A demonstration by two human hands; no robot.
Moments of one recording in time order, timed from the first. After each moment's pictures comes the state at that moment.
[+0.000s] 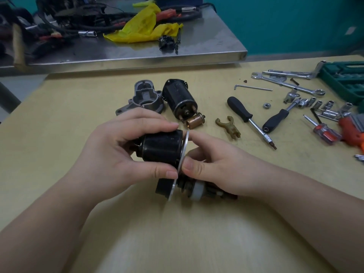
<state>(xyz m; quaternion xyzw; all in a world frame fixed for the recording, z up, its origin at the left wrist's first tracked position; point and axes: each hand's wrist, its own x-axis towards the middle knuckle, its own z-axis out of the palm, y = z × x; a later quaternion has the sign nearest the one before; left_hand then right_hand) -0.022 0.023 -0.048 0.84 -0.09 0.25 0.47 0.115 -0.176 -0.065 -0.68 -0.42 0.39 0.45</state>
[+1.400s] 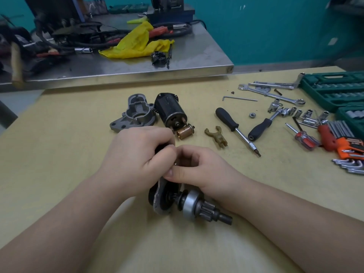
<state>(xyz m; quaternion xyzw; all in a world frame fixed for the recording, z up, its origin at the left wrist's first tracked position) 0.008 -0.013 -0.027 0.96 0.04 0.18 0.23 0.104 -0.166 -0.083 -0.57 -0.29 0.42 0.64</state>
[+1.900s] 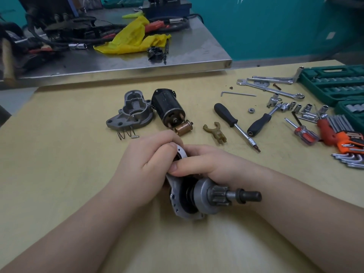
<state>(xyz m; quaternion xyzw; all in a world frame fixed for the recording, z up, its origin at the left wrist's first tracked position) 0.011 -0.030 -0.054 0.87 0.09 0.19 0.45 0.117 -0.174 -0.068 -0.54 -0.27 0.54 0.58</state>
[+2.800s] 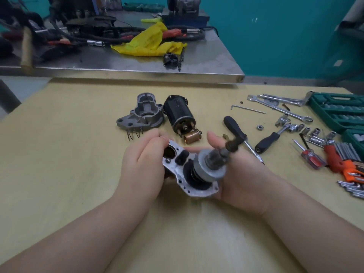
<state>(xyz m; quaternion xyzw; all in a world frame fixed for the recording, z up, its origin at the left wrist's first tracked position) 0.013 -0.033 -0.067 0.69 0.25 0.28 0.62 0.131 -0.180 -0.056 -0.44 -0.13 0.61 0.65</state>
